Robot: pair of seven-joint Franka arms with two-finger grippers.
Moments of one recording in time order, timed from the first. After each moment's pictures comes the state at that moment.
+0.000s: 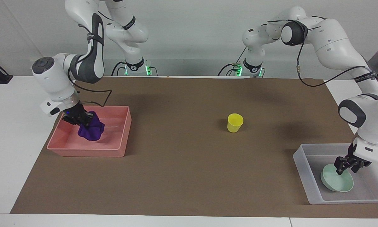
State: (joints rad) left arm 0.17 0.55 -0.07 -1.37 0.06 2.21 0.14; right arm -0.12 0.21 -0.07 -2.02 0.03 2.32 -0.27
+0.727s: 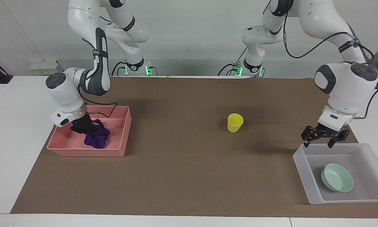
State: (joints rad) left arm -0.17 0.13 -0.08 -1.95 0.06 2.17 -0.05; right arm -0.10 0.21 -0.06 -2.04 0.03 2.38 -0.19
